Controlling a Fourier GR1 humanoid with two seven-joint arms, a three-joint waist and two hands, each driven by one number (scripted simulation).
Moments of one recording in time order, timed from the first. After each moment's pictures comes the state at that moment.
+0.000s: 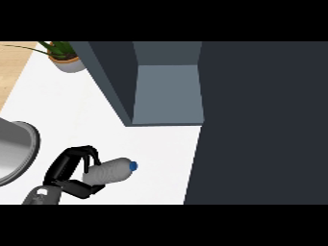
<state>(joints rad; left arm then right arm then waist) -0.22 0.21 0.08 -0.68 -0.24 -0.39 -0.94 0.11 -0.23 0.56 -2.48 0.09 -0.26 0.36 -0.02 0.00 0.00</state>
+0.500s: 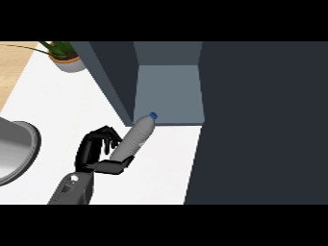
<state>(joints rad) -0.30 0.03 0.11 -0.73 -0.08 -0.08 -0.89 0.11 -0.24 0.57 -2.48 0.09 -0.29 0.36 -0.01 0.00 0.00</state>
